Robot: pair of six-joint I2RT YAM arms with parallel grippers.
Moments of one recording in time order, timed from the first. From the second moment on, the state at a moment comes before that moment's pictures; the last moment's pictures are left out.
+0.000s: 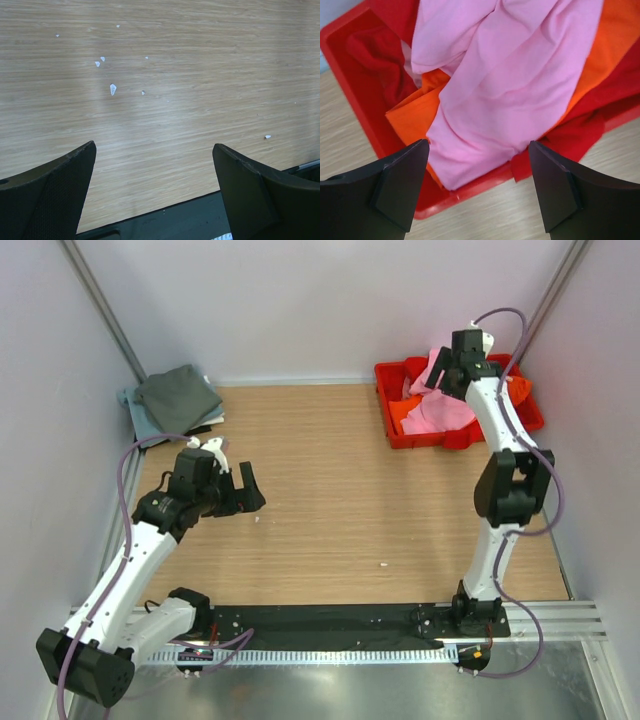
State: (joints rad) left arm -0.34 0.95 0.93 -0.77 0.10 -0.44; right arm 0.04 1.97 1.91 -0.65 0.27 0.37
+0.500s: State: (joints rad) left arm -0.34 0.96 0.93 -0.77 0.10 -0.44; right arm -0.02 2.33 2.32 -0.78 0.20 0.36
